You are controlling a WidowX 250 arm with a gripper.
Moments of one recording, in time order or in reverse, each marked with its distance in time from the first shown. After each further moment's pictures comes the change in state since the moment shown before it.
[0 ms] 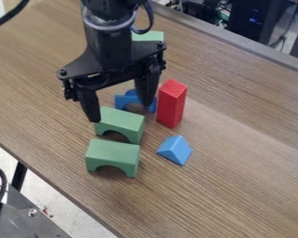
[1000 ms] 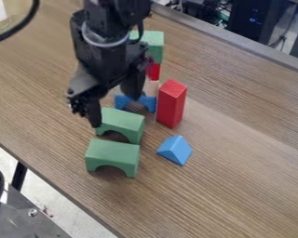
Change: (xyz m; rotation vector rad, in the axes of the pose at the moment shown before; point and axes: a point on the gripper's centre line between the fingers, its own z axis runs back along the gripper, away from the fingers) arm 0.020 0.004 -0.028 0.020 -0.098 0.391
